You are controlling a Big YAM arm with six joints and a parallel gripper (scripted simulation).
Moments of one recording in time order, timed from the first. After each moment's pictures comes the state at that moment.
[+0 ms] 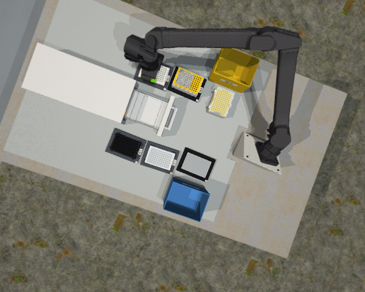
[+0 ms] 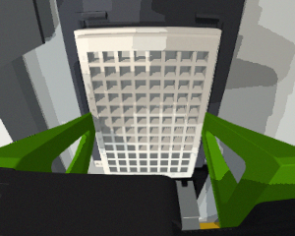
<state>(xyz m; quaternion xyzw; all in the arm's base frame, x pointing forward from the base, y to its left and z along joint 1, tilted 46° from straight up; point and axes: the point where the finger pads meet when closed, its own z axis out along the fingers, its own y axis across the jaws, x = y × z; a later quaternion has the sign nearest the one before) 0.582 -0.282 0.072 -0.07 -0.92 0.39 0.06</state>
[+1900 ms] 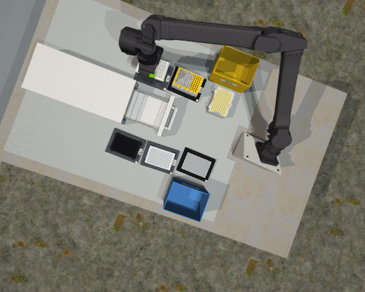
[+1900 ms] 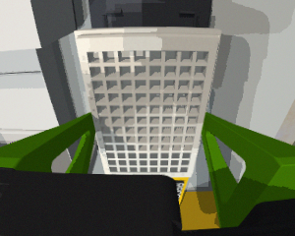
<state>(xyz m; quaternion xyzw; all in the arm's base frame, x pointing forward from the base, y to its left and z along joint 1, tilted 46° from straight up) 0.595 -0.233 0.120 -0.07 -0.92 0.39 0.06</state>
